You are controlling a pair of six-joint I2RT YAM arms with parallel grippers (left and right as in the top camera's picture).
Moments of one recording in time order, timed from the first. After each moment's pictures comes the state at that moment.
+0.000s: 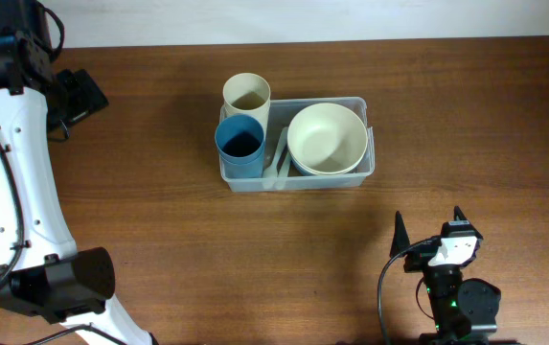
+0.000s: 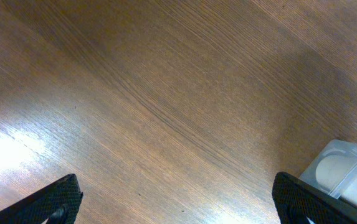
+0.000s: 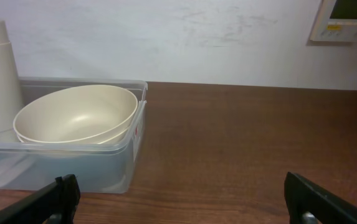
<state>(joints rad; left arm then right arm) 0.18 1.94 2.33 -1.63 -0.19 -0.44 -0.02 0.01 0.04 -0.13 -0.05 -0.03</state>
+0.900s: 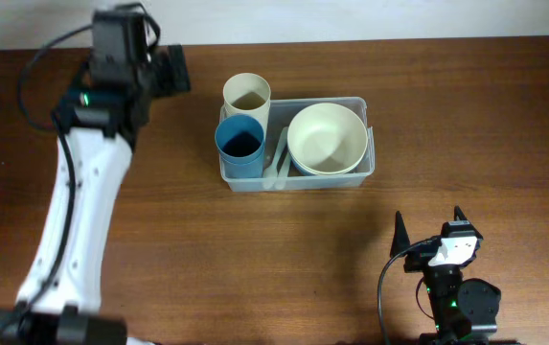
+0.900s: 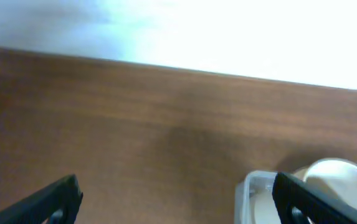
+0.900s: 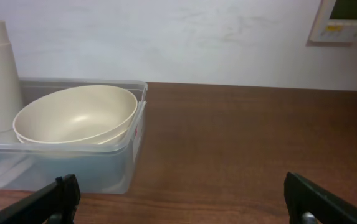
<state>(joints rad) -0.13 1.61 1.65 -0.70 -0.20 -0.17 -0.02 0.01 0.04 -0.13 -0.05 -0.03</state>
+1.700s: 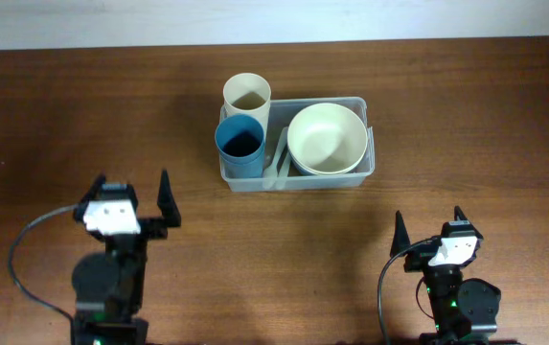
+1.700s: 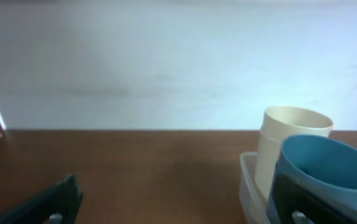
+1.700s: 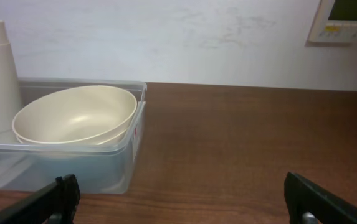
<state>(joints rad) -0.06 0.49 0.34 0.13 -0.08 0.00 -0.02 0.01 0.04 -0.13 -0.05 -0.03</state>
